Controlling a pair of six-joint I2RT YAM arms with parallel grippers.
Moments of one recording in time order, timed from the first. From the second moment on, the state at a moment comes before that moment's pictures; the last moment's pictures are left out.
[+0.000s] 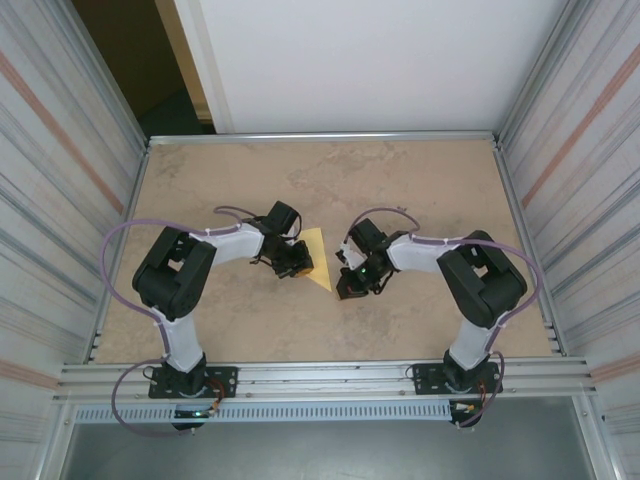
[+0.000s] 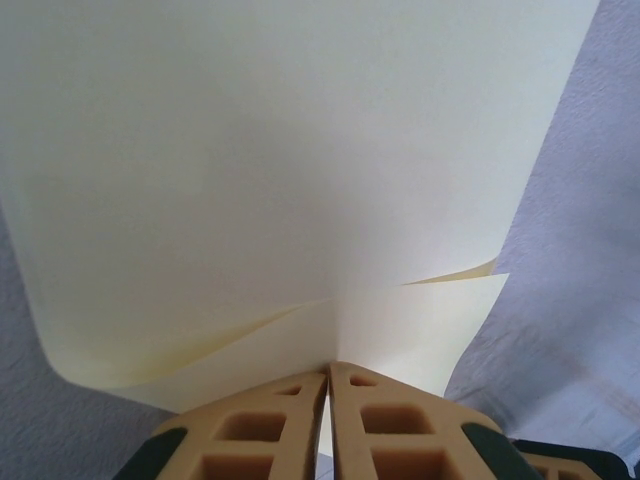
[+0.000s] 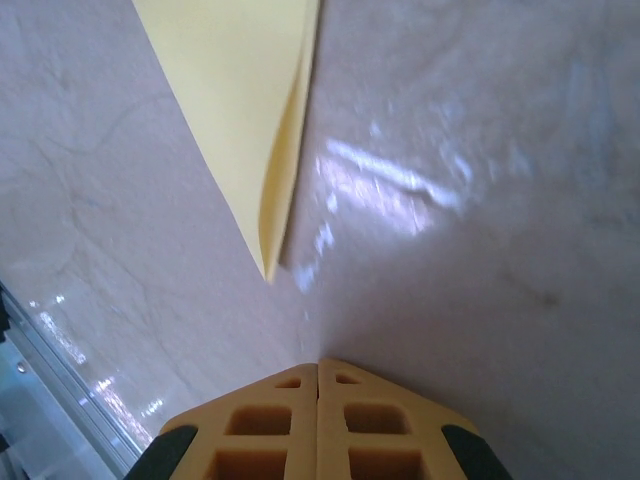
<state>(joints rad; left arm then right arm) -0.56 1.86 1.04 -0.40 0.41 -0.86 0.64 1.74 0.89 -0.47 -0.55 0.36</state>
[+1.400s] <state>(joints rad) -0.63 1.74 0.91 -0.18 0.38 -0.76 0.65 1.90 1.06 -0.40 -0.55 0.42</state>
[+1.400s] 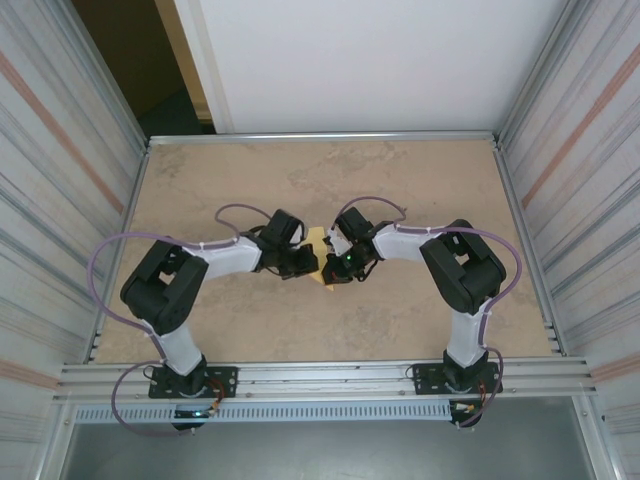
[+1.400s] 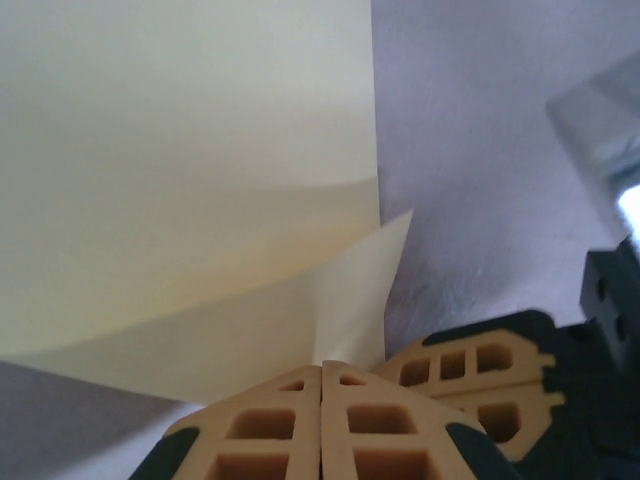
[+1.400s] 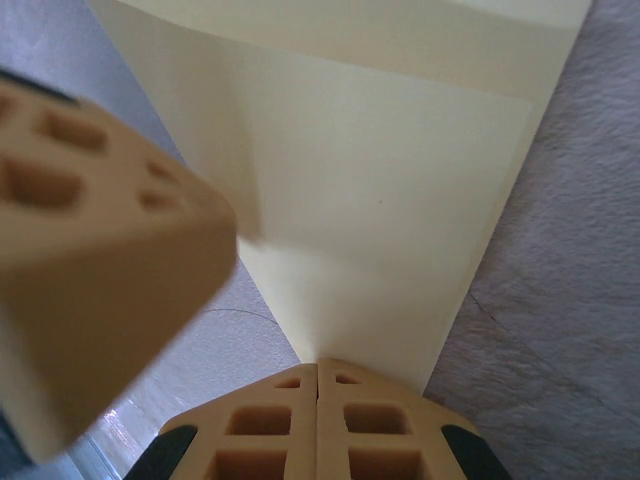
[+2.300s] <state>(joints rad) -0.54 1.78 0.83 -0.06 0.48 -0.73 0.65 1.90 1.06 -0.40 -0.55 0.42</state>
